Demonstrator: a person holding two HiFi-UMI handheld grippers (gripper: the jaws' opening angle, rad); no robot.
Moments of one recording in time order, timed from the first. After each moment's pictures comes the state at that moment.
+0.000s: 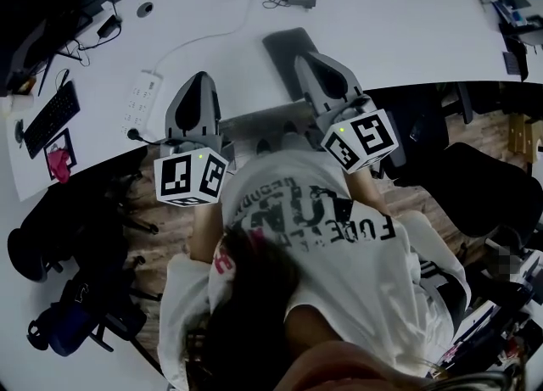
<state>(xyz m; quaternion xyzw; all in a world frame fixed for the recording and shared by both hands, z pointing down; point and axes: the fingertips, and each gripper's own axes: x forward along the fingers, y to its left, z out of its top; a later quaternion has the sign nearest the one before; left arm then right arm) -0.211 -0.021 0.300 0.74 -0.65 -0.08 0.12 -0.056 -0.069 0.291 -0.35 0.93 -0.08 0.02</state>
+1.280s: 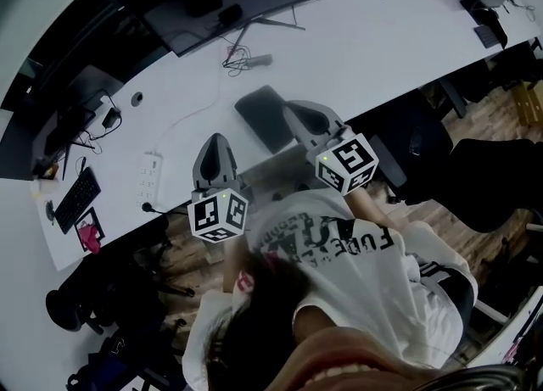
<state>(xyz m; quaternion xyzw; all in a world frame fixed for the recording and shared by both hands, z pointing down) -0.121 -0.044 0.315 0.76 -0.64 -0.06 0.12 0.028 -0.083 0.297 -0.38 0.92 -0.07 0.02</state>
